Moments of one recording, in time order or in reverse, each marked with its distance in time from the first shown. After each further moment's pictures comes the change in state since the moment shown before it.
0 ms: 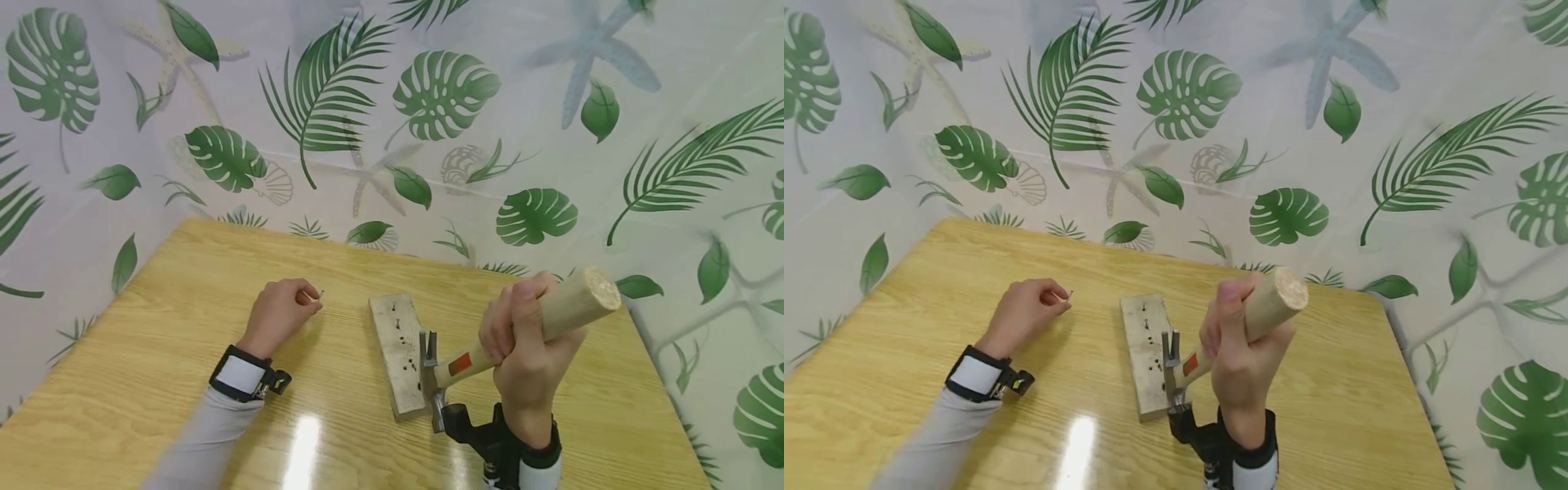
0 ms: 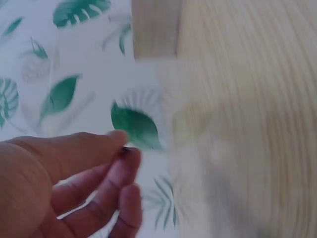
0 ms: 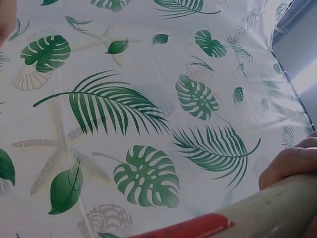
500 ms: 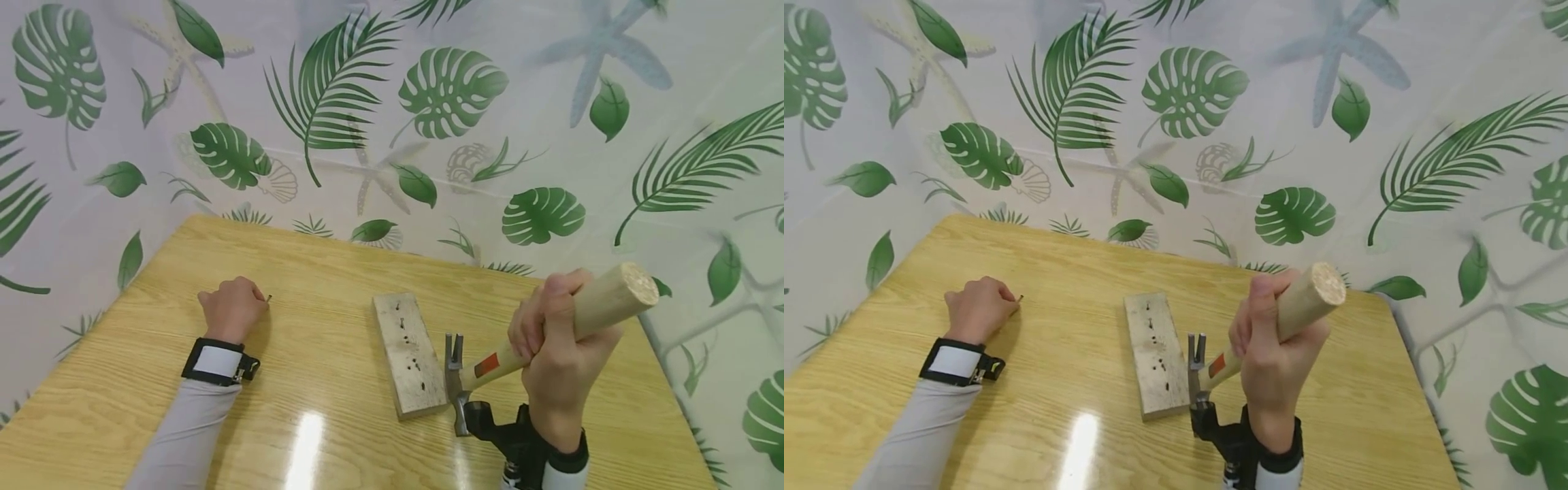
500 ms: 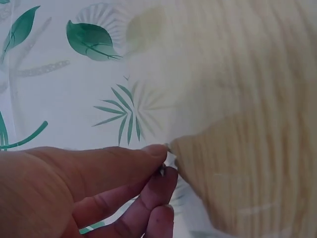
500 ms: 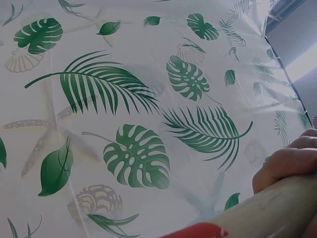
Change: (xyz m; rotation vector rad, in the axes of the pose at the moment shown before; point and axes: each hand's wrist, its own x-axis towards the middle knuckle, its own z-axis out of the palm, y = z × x) left_hand 0.000 -0.057 -0.035 0.280 0.047 -0.268; right_hand 0.010 -0.008 -0.016 -0.046 0.068 0.026
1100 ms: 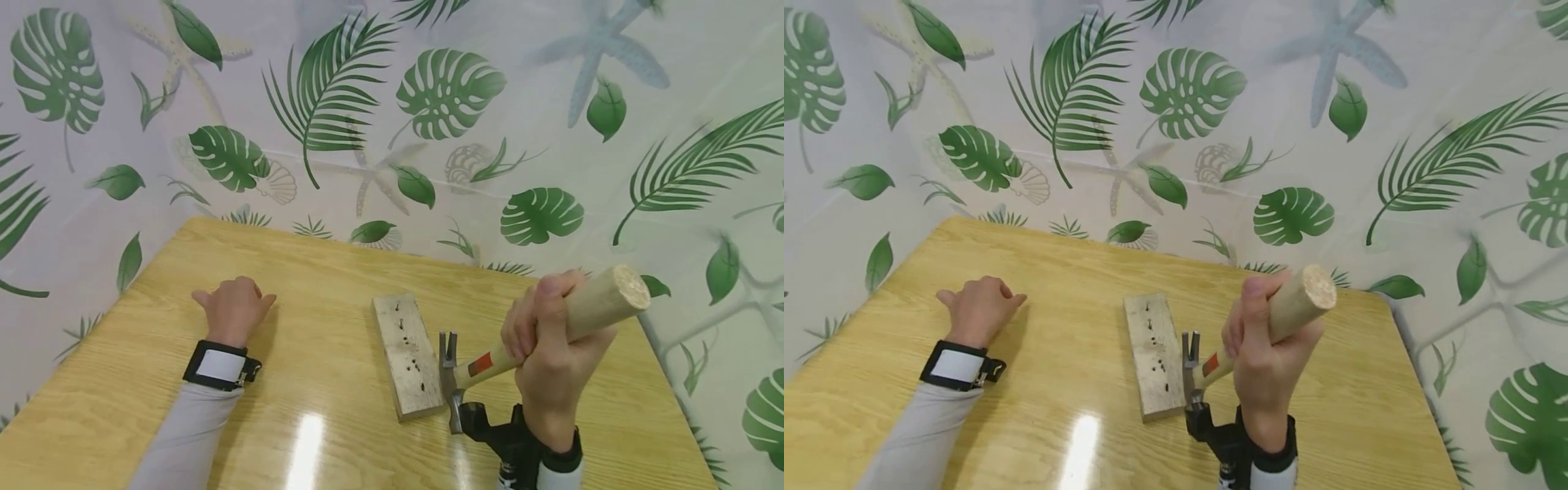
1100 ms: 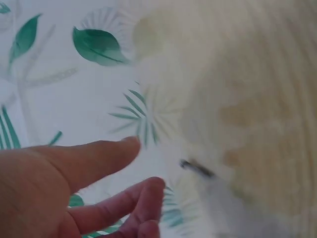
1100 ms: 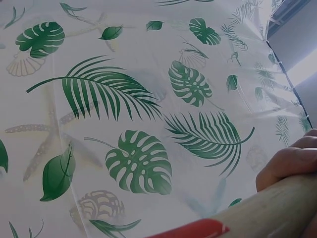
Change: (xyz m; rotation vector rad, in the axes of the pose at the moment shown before) left_hand -0.003 0.012 -0.001 0.027 0.086 0.030; right_hand -0.002 0.000 0.006 0.018 0.013 -0.003
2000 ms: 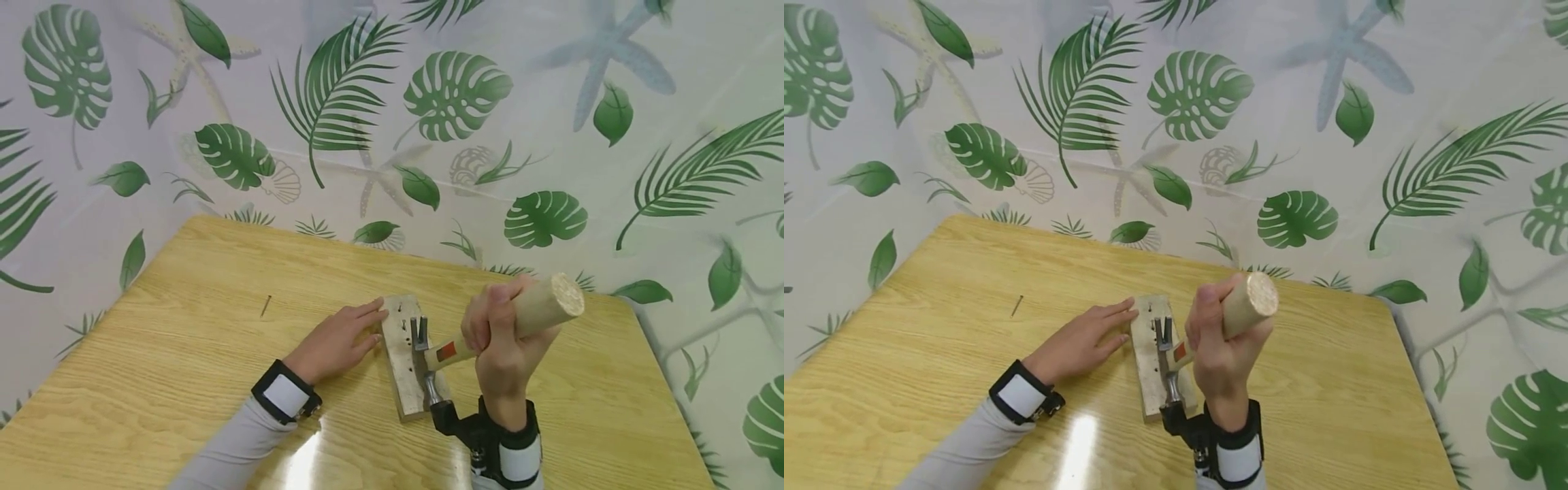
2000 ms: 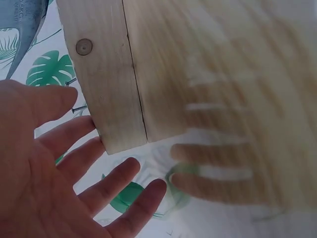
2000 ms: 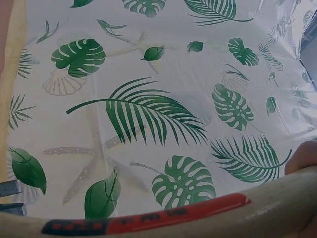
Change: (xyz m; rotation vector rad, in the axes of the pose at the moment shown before) left_hand -0.045 0.092 0.058 -0.200 -0.340 0.661; right_hand -0.013 0.041 0.017 0.014 -0.136 -0.097
